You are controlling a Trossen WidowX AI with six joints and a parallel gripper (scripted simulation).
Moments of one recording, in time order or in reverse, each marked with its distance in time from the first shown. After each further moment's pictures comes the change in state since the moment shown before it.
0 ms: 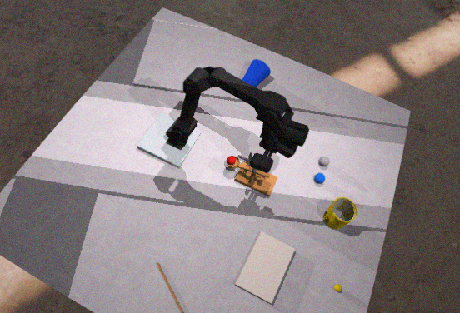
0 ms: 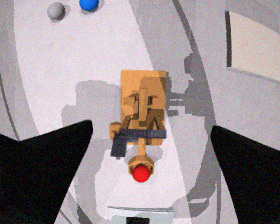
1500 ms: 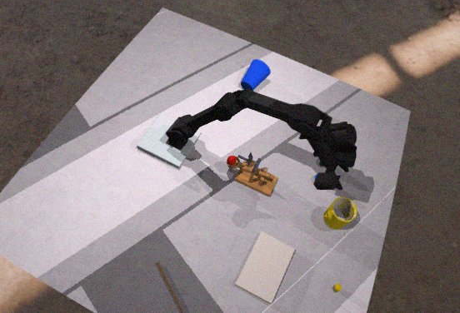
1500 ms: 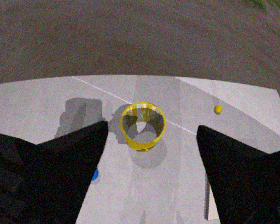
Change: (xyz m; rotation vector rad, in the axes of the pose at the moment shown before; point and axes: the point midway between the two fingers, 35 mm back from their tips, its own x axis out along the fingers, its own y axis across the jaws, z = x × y) arm -0.043 -0.004 0.224 0.020 -0.644 -0.012
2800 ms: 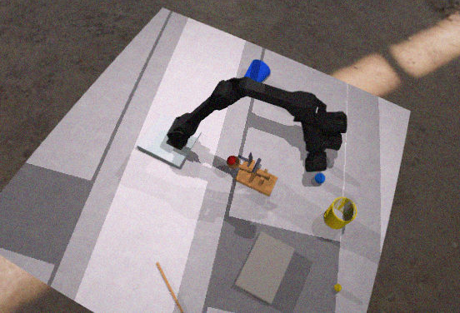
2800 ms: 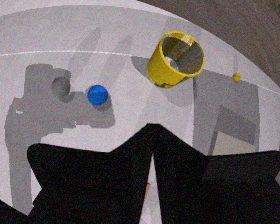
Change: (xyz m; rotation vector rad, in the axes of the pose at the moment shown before) arm -0.008 0.056 -0.091 -0.330 0.300 -0.017
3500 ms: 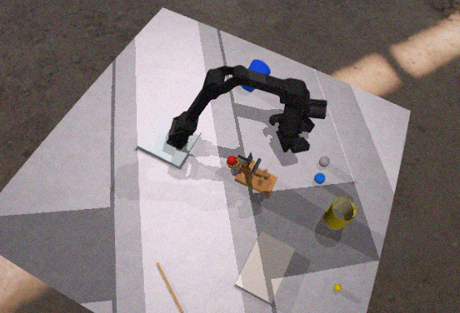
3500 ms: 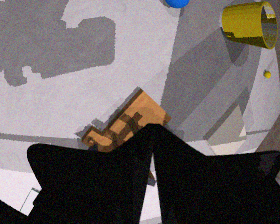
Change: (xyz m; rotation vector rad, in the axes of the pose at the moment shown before) arm -0.010 0.073 -0.107 -0.533 0.361 -0.001
